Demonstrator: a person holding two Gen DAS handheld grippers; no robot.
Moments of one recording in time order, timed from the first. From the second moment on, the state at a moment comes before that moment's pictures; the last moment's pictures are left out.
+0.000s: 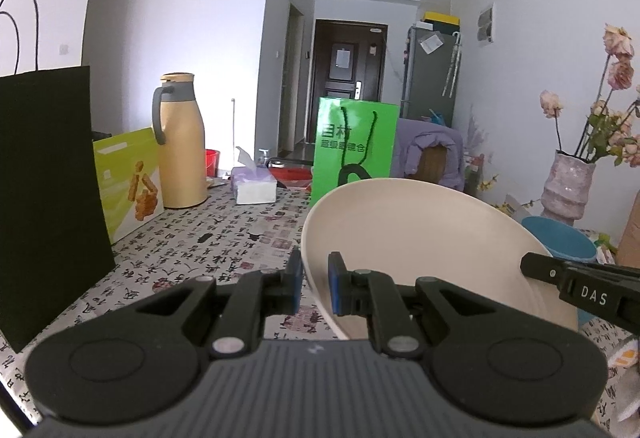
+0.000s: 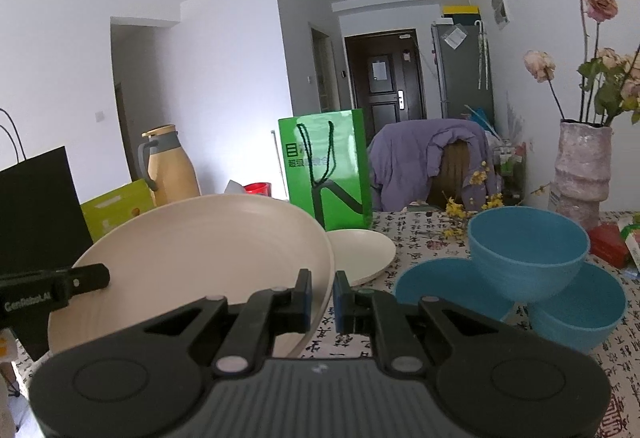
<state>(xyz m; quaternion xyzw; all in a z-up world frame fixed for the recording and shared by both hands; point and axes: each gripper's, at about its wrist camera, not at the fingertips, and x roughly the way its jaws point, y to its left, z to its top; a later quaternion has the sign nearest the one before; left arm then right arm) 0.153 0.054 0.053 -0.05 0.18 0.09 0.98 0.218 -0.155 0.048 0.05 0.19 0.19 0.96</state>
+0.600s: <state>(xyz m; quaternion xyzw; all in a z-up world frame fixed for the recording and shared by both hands) 0.149 0.031 0.045 -0.05 0.18 0.06 0.98 0.202 -0.185 0.043 0.06 0.18 0.17 0.97</state>
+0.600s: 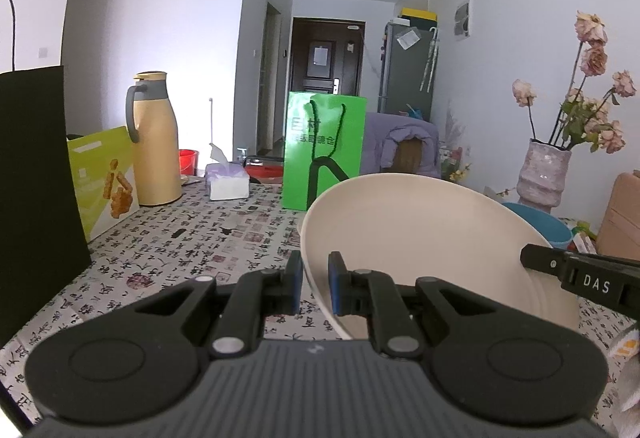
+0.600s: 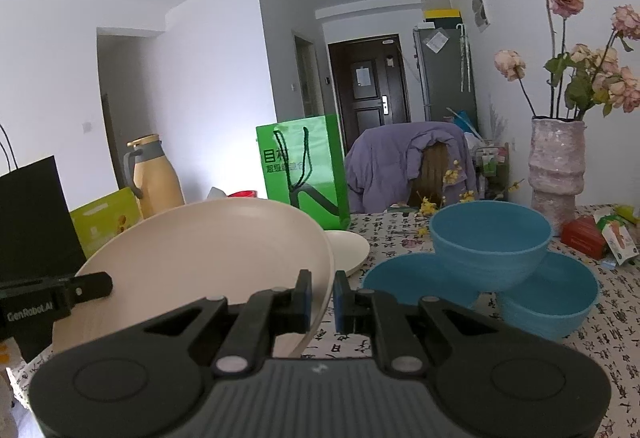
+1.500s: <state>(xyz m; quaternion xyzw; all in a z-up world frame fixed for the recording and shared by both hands) 0.143 0.005 0.033 -0.04 0.18 0.01 0.98 0.181 -0.215 0.030 0.06 0.18 0.13 0.97</state>
